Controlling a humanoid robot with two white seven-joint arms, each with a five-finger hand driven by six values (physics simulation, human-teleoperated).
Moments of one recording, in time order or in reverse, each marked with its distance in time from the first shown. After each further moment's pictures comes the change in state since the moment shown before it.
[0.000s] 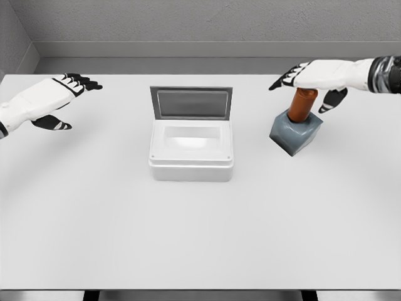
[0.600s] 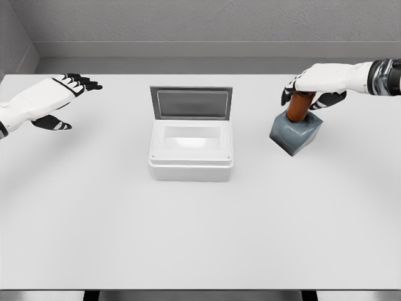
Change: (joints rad) left arm 0.000 0.000 0.000 0.000 -0.002 0.000 0.000; right arm -0.002 0.005 0.011 0.029 0.007 -0.012 -0.001
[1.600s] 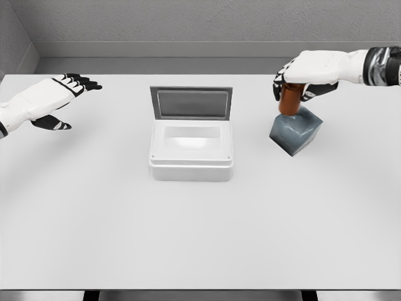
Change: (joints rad) left arm 0.000 0.001 0.000 0.000 0.000 0.000 0.000; right arm -0.032 -0.013 -0.017 -0.140 0.000 -0.003 0.001
